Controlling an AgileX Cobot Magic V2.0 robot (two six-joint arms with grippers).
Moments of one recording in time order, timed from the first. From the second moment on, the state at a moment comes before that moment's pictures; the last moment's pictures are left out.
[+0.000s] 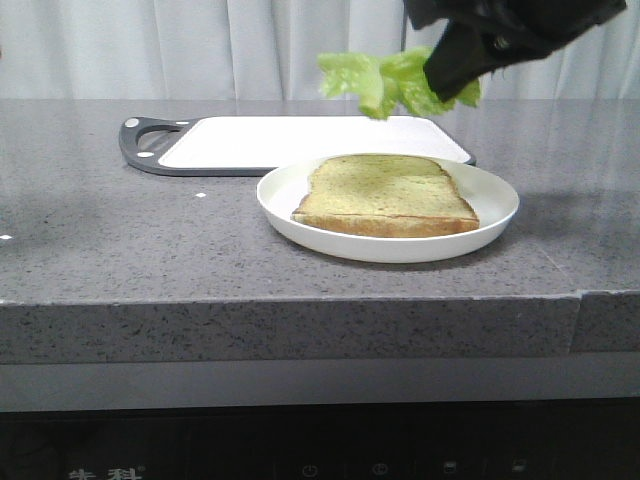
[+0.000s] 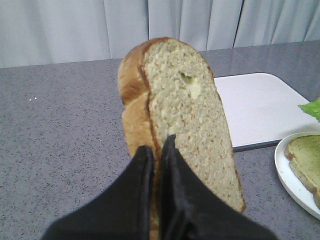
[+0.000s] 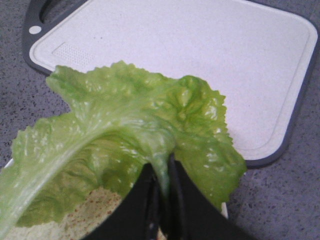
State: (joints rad) left arm -0.22 0.63 -0.69 -0.09 0.39 0.08; right arm 0.41 1.39 -0.94 0.44 0.17 -0.42
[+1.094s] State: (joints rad) left arm -0.22 0.63 -0.69 -0.09 0.39 0.08; right arm 0.41 1.45 -0.92 0.53 0.27 -0.42
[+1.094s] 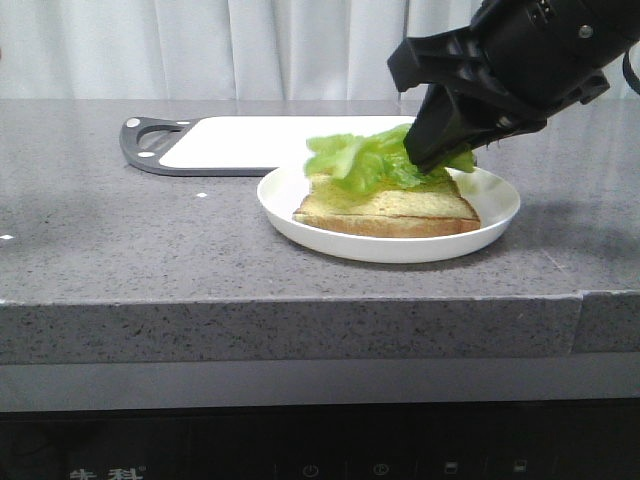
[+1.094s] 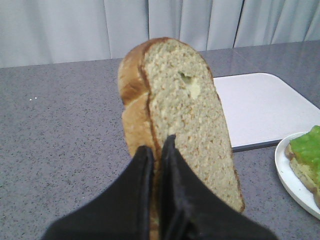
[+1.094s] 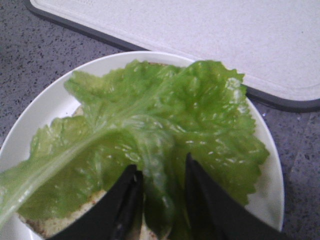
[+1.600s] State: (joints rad) left arm -0.22 0.63 -0.69 -0.09 0.39 0.08; right arm 0.41 1.37 -0.92 0.53 0.21 -0.42
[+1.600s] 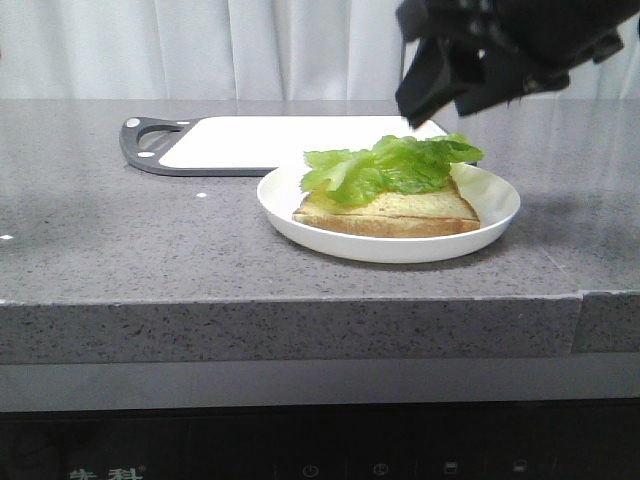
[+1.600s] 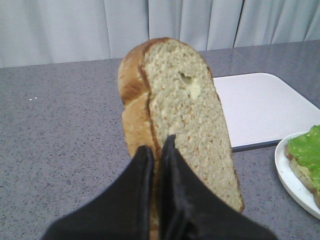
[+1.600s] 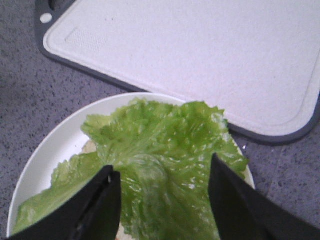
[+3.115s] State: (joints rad) left arm -0.40 1.71 -1.29 -1.32 0.91 0.71; right arm 0.41 0.41 -0.46 0.37 0.11 -0.42
